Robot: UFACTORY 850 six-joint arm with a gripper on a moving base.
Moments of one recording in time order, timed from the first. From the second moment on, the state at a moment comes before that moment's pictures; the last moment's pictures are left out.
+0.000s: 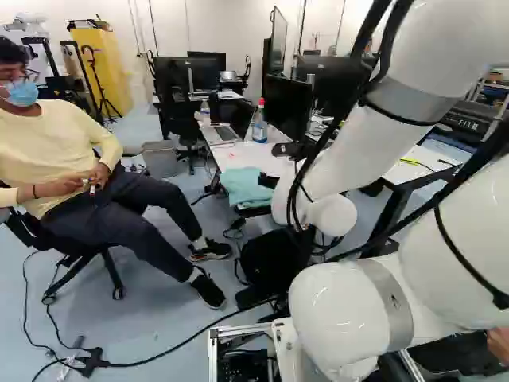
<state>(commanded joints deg) 0.0 16.0 -5.0 0.0 50.0 0.0</state>
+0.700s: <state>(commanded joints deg) 0.0 16.0 -5.0 0.0 50.0 0.0</state>
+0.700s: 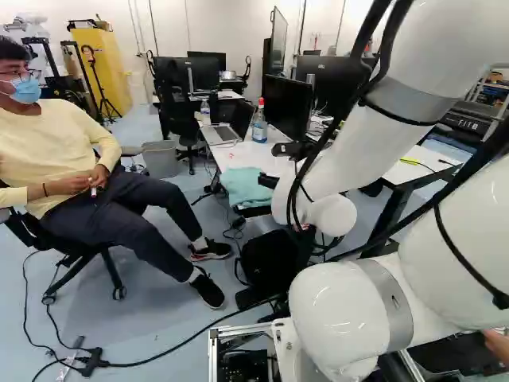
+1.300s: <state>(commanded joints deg) 0.3 15.5 -6.9 0.0 49.9 0.0</state>
